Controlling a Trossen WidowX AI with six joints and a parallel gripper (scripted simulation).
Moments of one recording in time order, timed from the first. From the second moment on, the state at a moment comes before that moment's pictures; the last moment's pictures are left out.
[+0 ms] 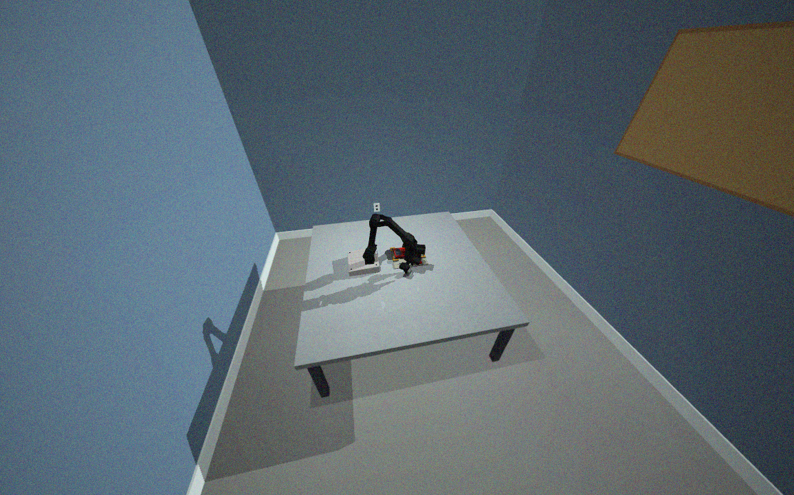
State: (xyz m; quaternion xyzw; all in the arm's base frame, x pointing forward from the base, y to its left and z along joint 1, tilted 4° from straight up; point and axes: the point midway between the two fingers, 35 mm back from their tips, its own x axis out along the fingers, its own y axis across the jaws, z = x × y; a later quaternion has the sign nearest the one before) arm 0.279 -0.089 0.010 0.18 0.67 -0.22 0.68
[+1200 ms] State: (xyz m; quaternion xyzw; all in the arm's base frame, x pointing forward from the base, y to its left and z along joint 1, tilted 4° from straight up) arm 0.280 -0.091 -0.011 0.19 0.67 -0.22 0.68
